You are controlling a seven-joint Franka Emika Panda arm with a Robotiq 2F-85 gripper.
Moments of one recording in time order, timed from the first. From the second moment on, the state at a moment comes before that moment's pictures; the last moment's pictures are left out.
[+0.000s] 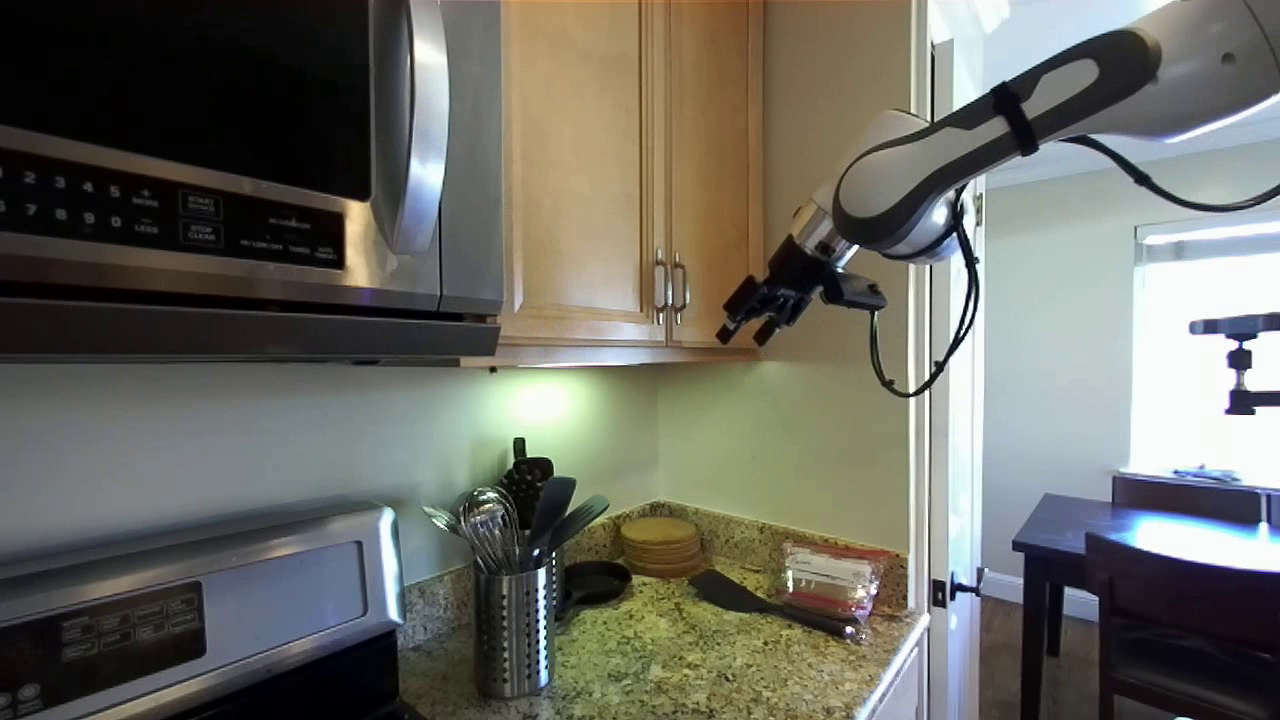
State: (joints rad) arm -0.04 -0.34 -0.07 -2.28 0.07 2.73 -0.10
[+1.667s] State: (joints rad) arm -0.04 0.03 -0.04 -1.82 0.02 2.84 -0.08
